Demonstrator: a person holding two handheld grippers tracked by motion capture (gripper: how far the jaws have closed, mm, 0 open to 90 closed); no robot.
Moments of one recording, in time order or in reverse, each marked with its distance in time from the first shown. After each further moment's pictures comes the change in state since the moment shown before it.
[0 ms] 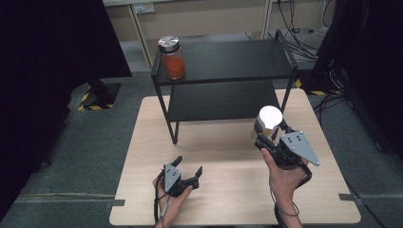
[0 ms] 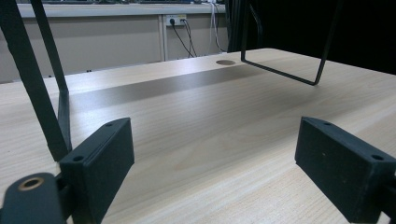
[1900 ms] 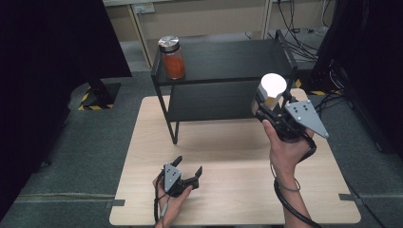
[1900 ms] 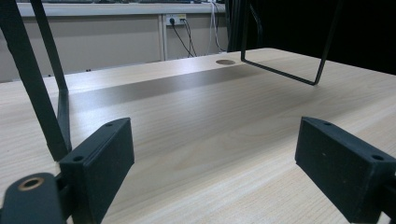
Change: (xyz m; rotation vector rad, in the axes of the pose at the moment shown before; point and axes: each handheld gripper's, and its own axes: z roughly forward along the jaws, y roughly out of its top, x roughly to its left) left arm 0.000 0.001 0.000 0.004 -0.001 -0.002; right arm 0.001 0.055 0.031 -0.102 0.005 -0.010
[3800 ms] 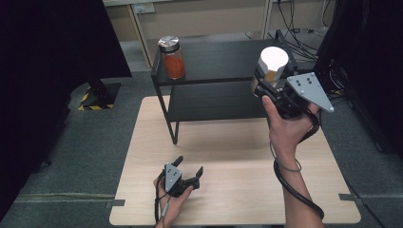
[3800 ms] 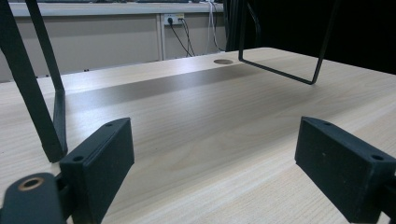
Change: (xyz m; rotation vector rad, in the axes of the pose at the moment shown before) left arm -0.001 0.000 0.001 0.002 -0.007 0.002; right arm 0.003 0.044 0.029 -0.053 0.000 -0.009
